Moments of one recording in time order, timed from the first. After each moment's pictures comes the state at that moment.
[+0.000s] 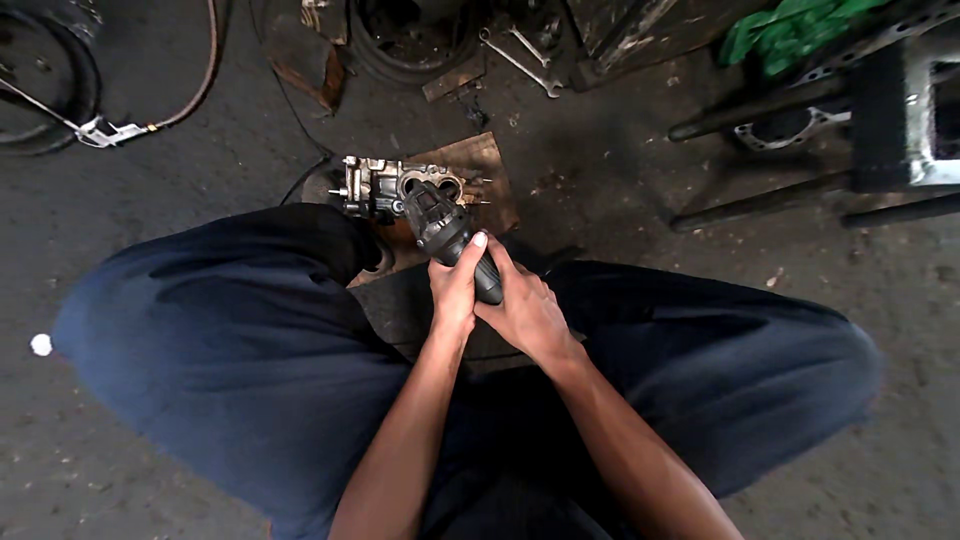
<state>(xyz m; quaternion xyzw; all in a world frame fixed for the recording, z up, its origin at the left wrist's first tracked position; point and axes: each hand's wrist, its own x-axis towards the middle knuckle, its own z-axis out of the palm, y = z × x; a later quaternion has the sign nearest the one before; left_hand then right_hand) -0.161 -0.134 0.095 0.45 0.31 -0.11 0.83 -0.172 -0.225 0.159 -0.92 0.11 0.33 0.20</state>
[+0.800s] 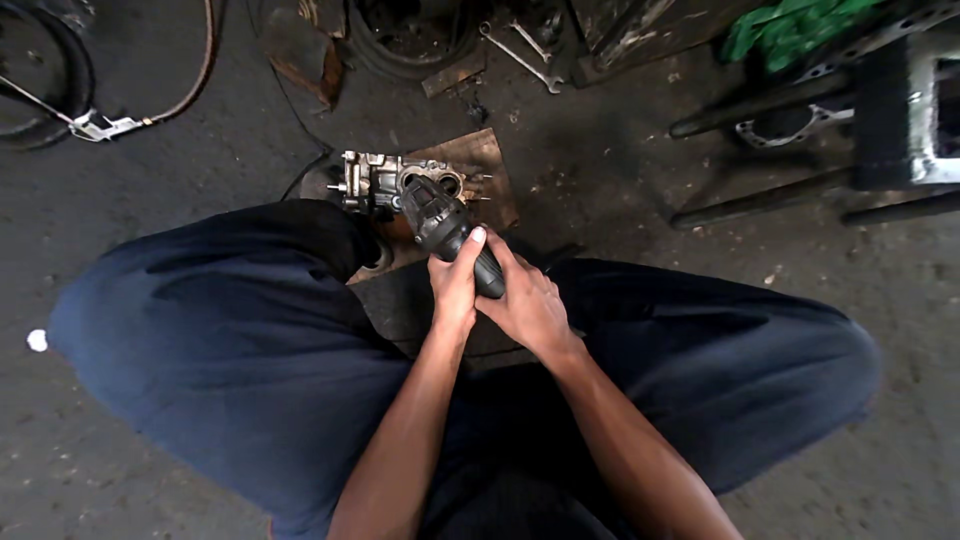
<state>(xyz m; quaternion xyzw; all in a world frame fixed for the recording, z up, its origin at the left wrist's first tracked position) -0.160 -0.136 0.093 0.44 0.31 -0.10 0.84 -0.170 -0.227 0.158 -0.92 0.11 0.31 0.20</state>
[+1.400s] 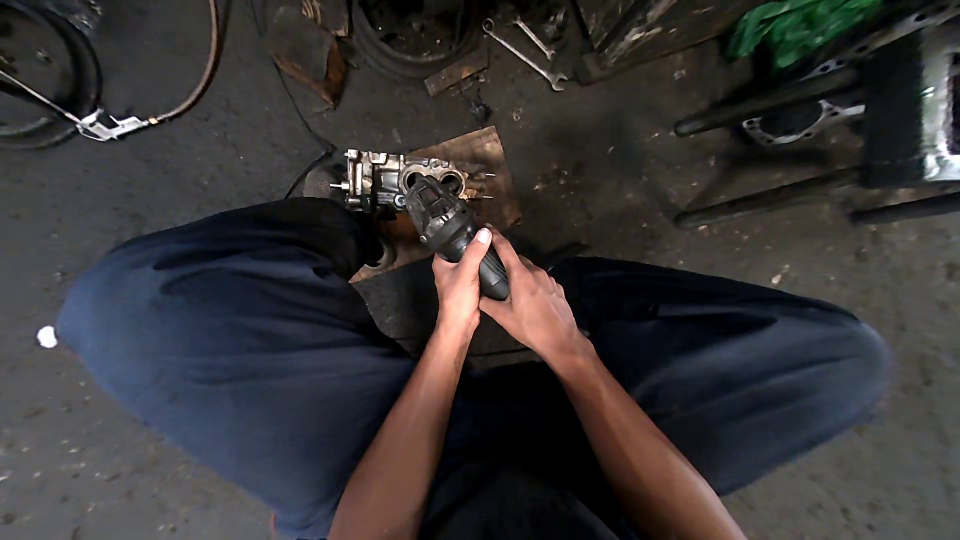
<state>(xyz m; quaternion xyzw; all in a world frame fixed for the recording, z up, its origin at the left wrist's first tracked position) -0.163 -0.139 0.096 0.45 0.31 -0.10 0.83 -0.172 -0.229 0.163 -0.92 0.11 0.32 0.20</state>
